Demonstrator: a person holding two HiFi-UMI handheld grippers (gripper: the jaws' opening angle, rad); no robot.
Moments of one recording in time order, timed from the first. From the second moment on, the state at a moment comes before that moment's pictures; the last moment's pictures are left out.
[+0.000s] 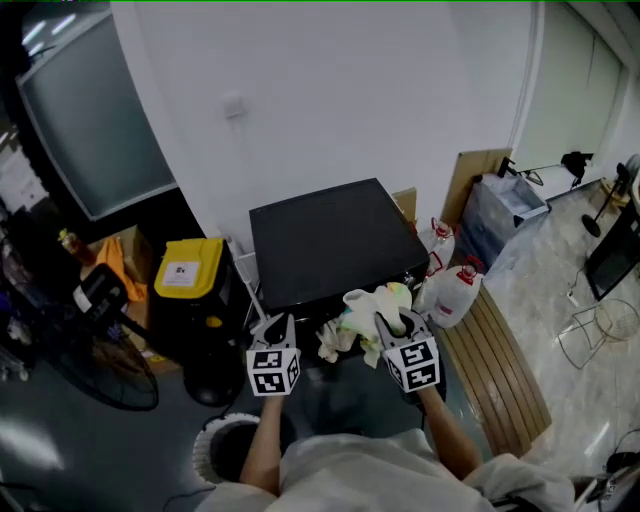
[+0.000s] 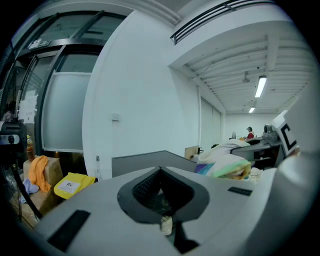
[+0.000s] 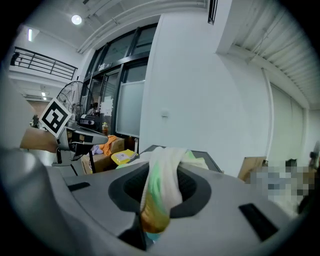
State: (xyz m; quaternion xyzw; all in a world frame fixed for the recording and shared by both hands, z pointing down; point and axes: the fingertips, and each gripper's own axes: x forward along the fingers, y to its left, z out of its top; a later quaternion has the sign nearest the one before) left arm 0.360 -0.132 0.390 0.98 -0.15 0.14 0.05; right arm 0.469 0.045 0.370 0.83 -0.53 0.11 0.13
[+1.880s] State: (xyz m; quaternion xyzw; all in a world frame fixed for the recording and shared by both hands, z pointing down) left arm -0.356 -0.146 0.508 0.72 -0.64 0.13 0.22; right arm -0.169 -0.148 0.549 0.39 -0.87 0.14 0.26
